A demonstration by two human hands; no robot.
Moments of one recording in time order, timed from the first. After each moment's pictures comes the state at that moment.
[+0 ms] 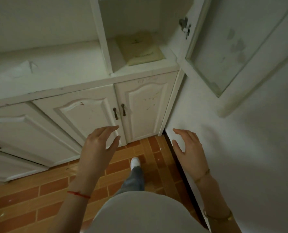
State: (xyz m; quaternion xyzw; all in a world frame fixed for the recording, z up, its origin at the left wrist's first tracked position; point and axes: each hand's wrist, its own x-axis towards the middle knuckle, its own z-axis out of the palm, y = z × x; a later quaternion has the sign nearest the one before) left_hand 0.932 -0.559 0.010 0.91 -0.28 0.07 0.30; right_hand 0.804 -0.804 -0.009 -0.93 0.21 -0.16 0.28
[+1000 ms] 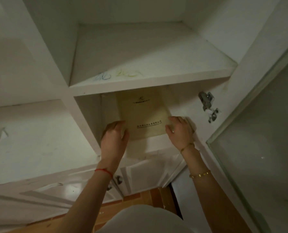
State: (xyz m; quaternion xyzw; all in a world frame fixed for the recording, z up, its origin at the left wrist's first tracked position) left_hand 1.282 -0.787 0.008 0.93 -0.18 0.09 0.31; right_hand 1.233 -1.021 -0.004 -0.95 0.18 -0.14 0.21
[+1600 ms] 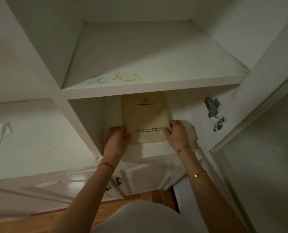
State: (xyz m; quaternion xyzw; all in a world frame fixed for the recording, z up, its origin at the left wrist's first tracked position) left_hand 1.321 -0.797 -0.033 0.95 -0.14 -0.05 0.28; right_hand 1.264 -1.027 -0.021 -0.92 0.19 -0.11 0.32
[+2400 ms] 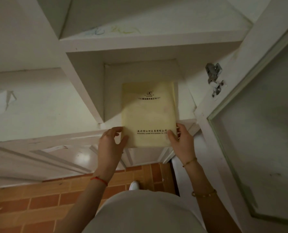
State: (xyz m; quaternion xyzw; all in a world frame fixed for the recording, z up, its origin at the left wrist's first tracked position) left_hand 1.184 -0.758 -0.034 0.91 -0.05 0.00 0.41; right_hand 1.132 -0.988 -0.050 -0.85 0.22 -0.13 0.45
